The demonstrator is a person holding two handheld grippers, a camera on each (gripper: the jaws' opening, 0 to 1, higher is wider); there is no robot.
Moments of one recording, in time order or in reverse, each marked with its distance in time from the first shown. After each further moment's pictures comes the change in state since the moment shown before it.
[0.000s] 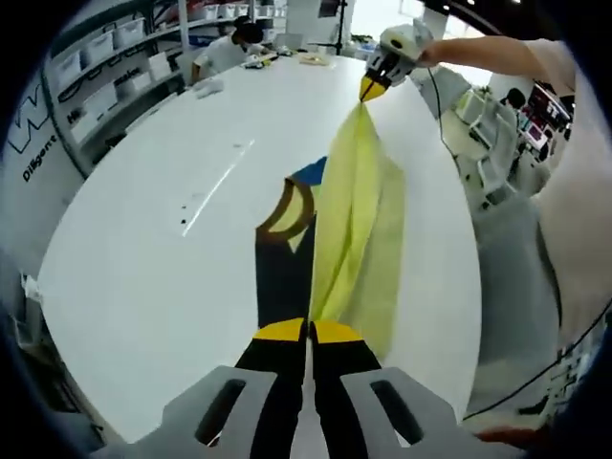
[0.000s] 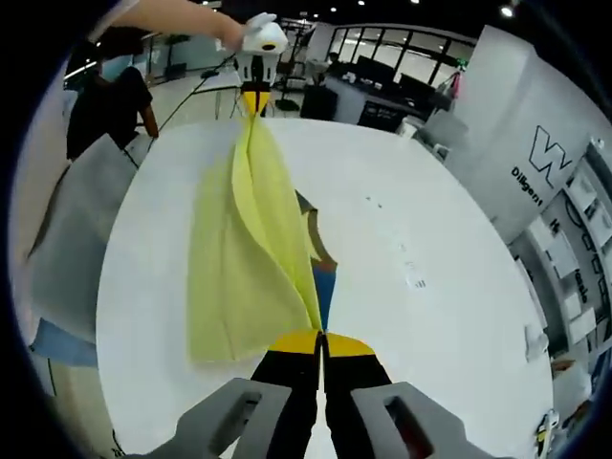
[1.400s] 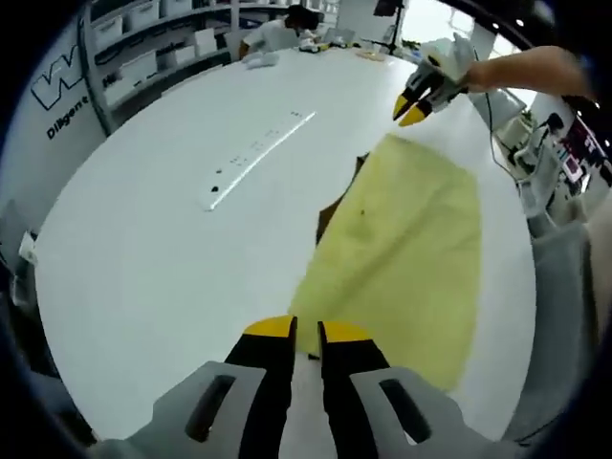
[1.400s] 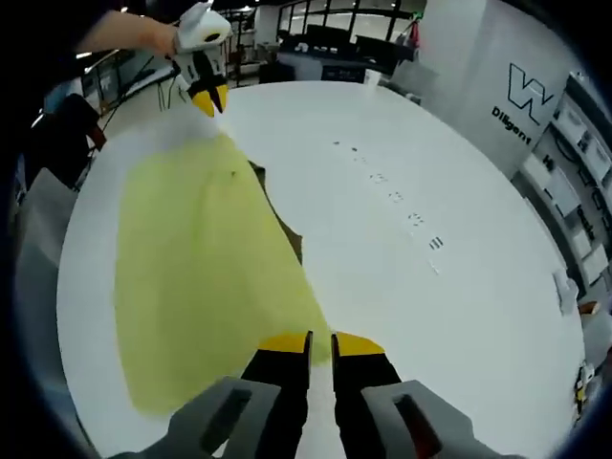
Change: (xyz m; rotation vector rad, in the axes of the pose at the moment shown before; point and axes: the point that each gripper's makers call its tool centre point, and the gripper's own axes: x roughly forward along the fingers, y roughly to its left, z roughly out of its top) left arm 0.090 0.048 -0.012 -0.076 0.010 0.080; right arm 0.116 -0.020 -0.033 0.174 0.107 -0.004
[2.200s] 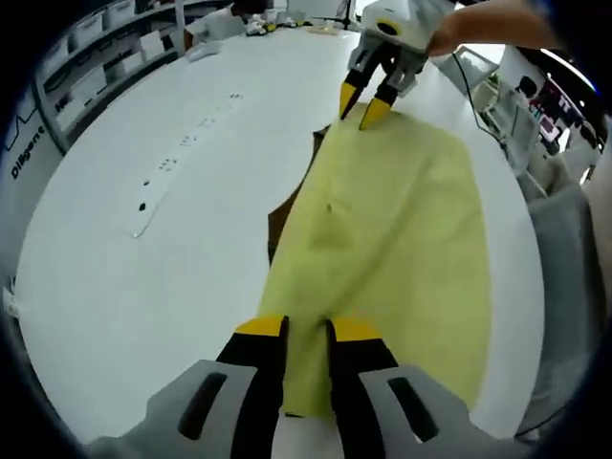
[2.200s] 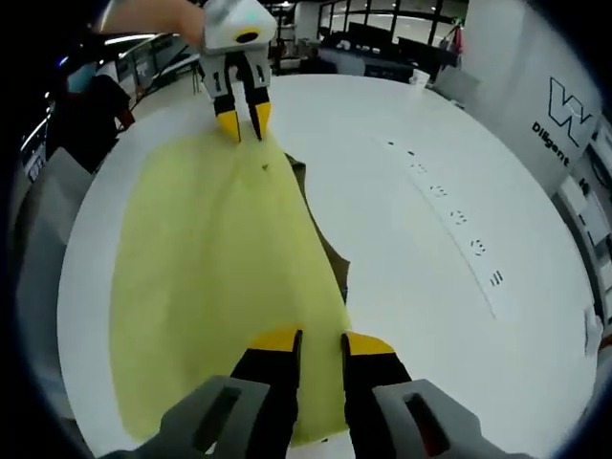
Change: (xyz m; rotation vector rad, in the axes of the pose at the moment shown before) left arm 0.058 -0.012 0.004 0.091 0.068 -0.081; right arm 0.047 0.019 0.014 -0.066 -0.005 0.111
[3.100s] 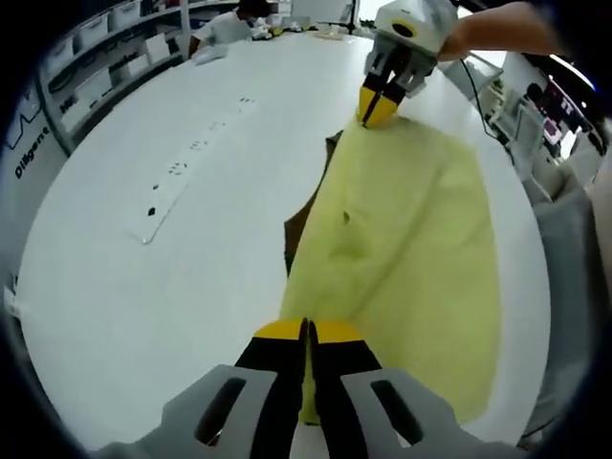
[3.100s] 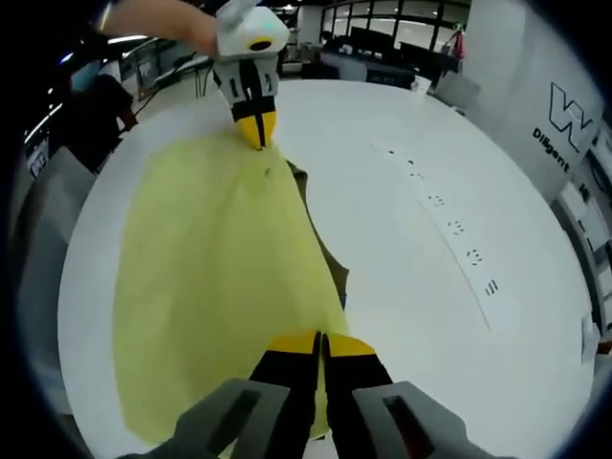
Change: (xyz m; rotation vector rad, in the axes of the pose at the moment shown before) left arm -0.009 0.014 0.013 0.002 -0.046 0.030; right arm -0.016 -0.002 0.011 -0.033 -0.028 -0.004
